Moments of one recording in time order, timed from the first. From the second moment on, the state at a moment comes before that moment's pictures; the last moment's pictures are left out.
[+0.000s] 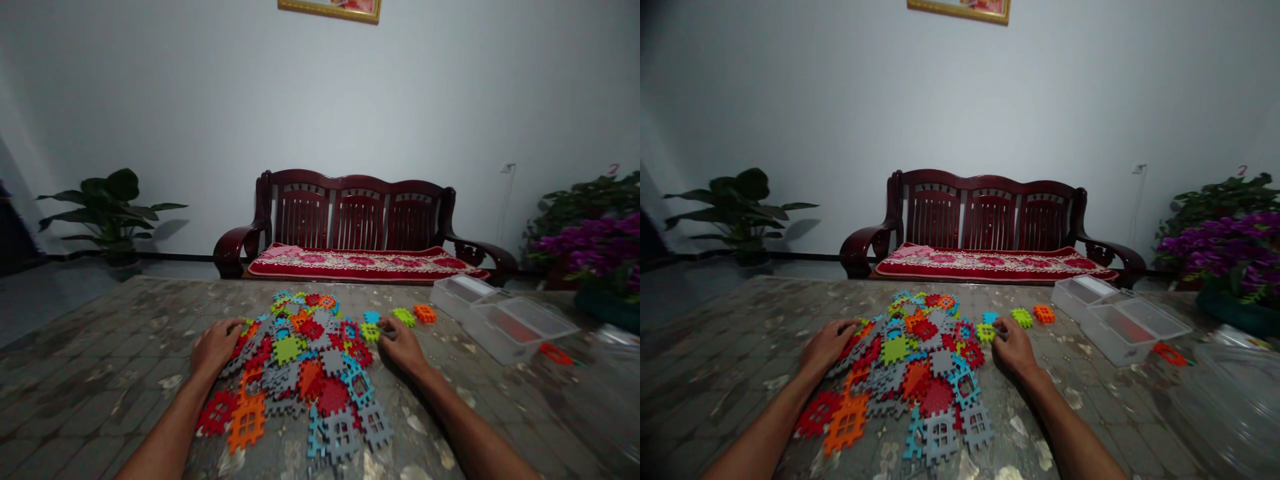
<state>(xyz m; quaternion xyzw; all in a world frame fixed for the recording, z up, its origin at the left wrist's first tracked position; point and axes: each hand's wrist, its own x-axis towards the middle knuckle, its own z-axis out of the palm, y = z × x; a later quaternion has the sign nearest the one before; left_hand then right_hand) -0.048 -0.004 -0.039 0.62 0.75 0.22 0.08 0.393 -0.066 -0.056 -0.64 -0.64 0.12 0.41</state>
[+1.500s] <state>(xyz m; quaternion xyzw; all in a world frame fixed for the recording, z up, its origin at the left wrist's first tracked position) -0.057 0.007 -0.050 0.63 0.75 0.20 0.08 0.441 -0.053 -0.031 -0.79 -0.50 -0.05 0.35</state>
